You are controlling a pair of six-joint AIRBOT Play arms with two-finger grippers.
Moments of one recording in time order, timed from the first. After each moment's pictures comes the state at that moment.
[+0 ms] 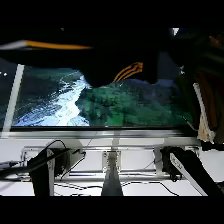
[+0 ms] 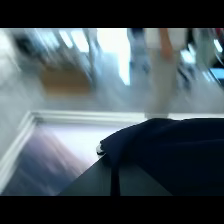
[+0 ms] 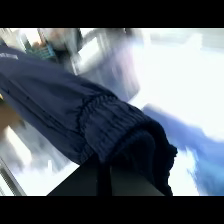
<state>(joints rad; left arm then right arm) 0.60 -0.42 1.09 0.79 -0.74 -0.88 0.05 -0.75 1.29 -0.55 1.01 1.05</state>
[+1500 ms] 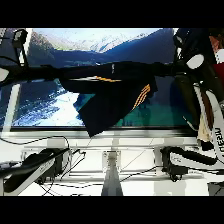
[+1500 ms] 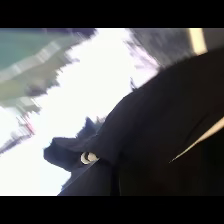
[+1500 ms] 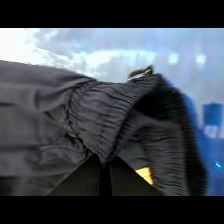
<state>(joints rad) 0.02 -0.96 1.06 1.07 -1.10 -1.29 -0.02 -1.34 1.20 -1.08 0.98 1.37</state>
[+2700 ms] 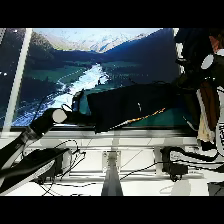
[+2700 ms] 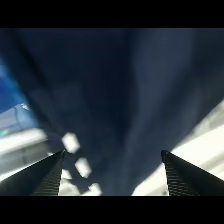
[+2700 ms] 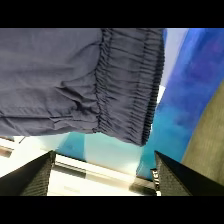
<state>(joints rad) -0.51 -0.94 0.50 0.95 -0.82 -1.68 -0.17 -1.37 1.22 -1.52 1.48 1.11</state>
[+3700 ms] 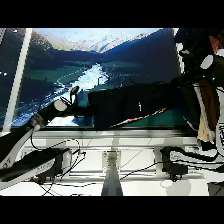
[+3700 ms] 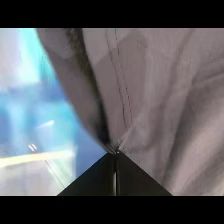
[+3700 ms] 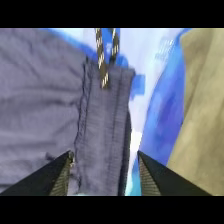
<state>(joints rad) -0.35 -1.16 0.54 0.76 -0.69 -1.37 -0.17 -1.37 1.22 -1.50 1.23 1.15</state>
